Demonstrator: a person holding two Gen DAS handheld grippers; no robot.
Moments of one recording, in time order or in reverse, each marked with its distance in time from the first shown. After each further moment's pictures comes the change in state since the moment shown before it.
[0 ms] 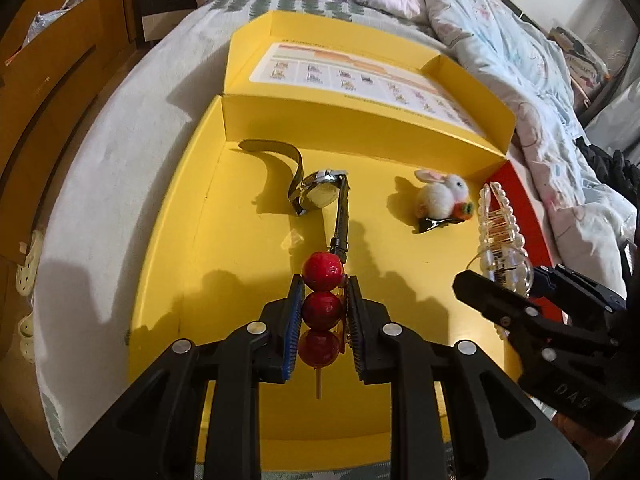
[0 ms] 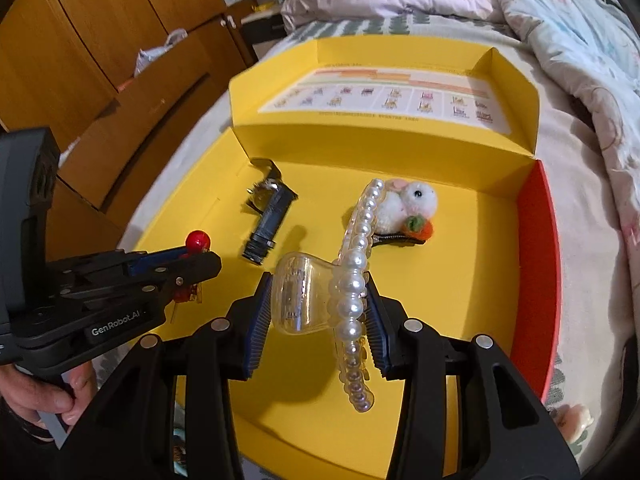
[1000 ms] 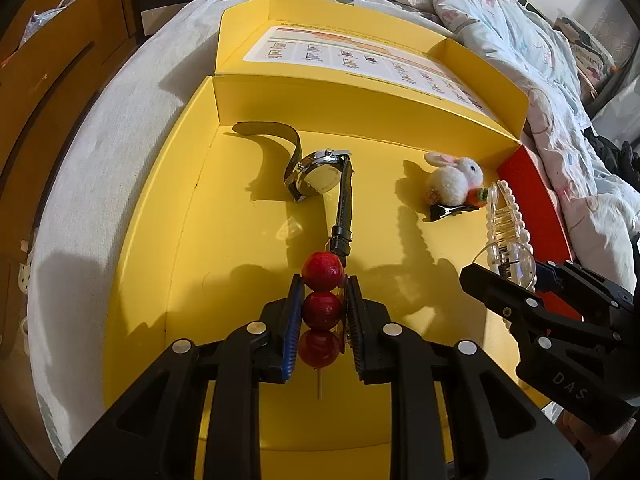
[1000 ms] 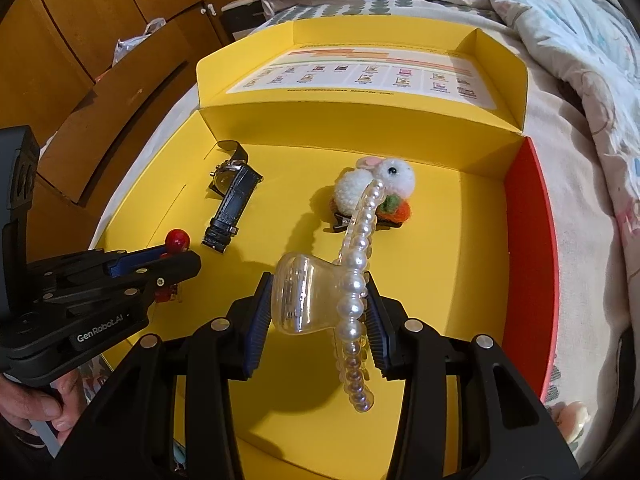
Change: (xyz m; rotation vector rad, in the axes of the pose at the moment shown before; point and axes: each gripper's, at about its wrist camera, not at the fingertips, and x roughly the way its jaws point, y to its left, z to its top) left arm 0.017 -0.004 -0.001 0.009 0.028 0.026; right arm 0.015 -0.013 -0.004 0.022 0.038 -0.059
